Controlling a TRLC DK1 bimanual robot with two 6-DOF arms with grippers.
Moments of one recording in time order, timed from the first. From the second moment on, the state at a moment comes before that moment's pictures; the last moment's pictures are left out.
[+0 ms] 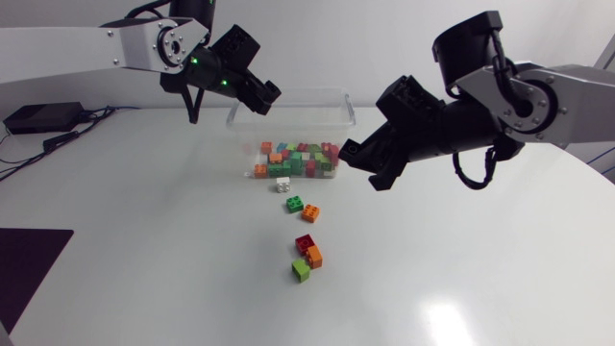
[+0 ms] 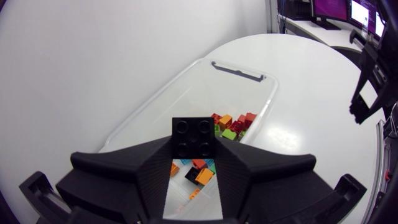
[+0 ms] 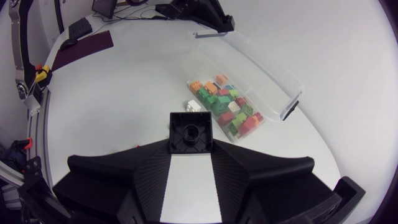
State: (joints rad) left arm -0.29 2.00 1.73 -0.36 0.30 0.53; right arm 0.38 1.47 1.09 -0.40 -0.35 -0.51
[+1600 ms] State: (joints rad) left arm -0.23 1.57 1.12 -0.18 0.42 0.57; right arm 0.42 1.99 1.80 -0.40 -0.22 -0.31
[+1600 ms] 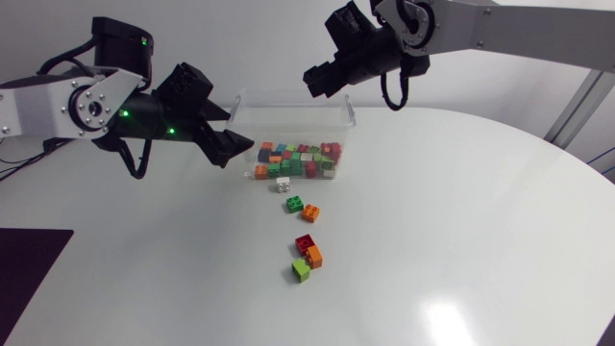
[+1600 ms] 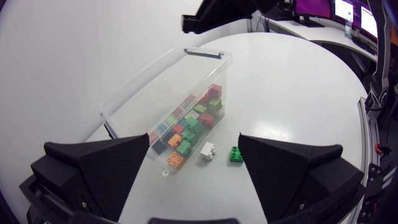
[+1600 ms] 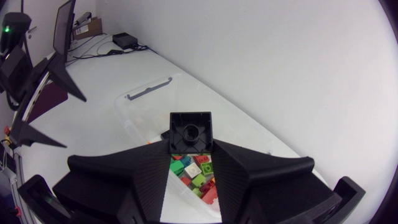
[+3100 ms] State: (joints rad) left arm -0.65 1.73 0.87 -0.28 0.27 0.49; right arm 0.46 1.71 1.43 -0.32 -0.10 -0.25
